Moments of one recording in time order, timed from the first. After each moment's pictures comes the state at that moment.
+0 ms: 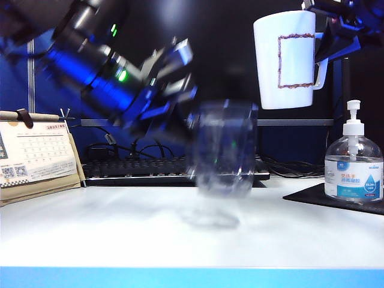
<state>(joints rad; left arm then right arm) -0.66 1.60 0.84 0.29 0.22 0.01 0.22 1.12 0.84 -0.05 -0.10 0.08</state>
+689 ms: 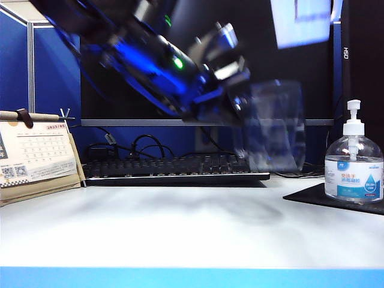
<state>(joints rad) -0.73 1.78 1.09 0.27 0.22 -0.01 0.22 1.02 1.07 -0.27 -0.04 -0.01</state>
